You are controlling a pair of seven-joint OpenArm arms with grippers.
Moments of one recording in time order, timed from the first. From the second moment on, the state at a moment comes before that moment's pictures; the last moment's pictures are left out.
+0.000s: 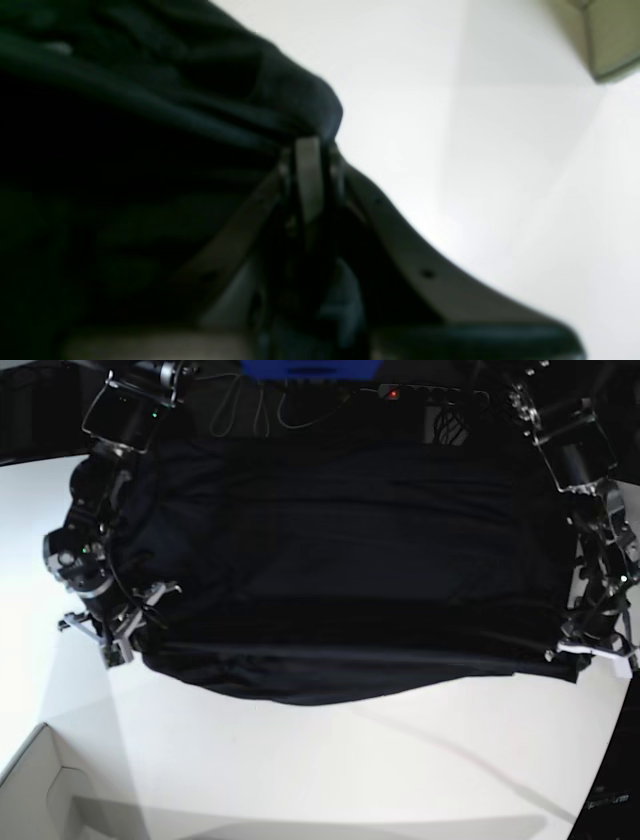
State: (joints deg) left arm -11.6 -17.1 -27.2 70.0 -26.4 -12.8 28.8; right arm 3.8 0.7 26.5 92.2 -13.5 40.1 -30.2
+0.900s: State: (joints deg) left arm 11.0 -17.1 -34.0 89.6 -36.8 -12.9 30.4; right arm -18.7 -0.9 26.3 114.0 -13.1 40.3 -29.9
